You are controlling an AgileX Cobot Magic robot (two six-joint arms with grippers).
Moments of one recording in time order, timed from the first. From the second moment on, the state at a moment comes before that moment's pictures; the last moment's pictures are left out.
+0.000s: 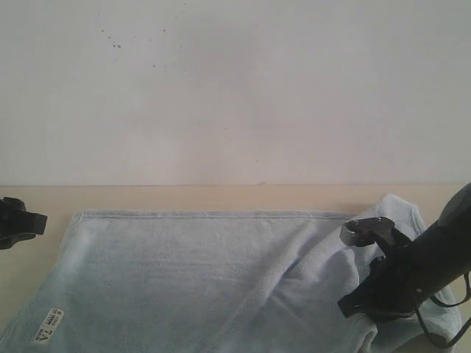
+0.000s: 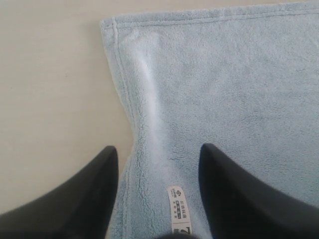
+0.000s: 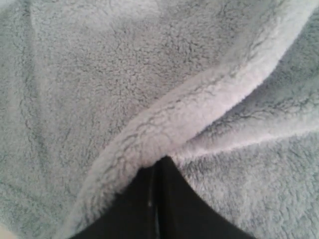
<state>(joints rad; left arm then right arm) -0.08 1.40 -0.80 -0.08 0.28 0.10 0.15 1.96 -1.00 0.76 0.56 -0.98</state>
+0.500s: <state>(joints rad) -0.08 1.40 -0.80 -0.08 0.28 0.10 0.08 1.72 -0.99 0.64 0.64 -0.88</state>
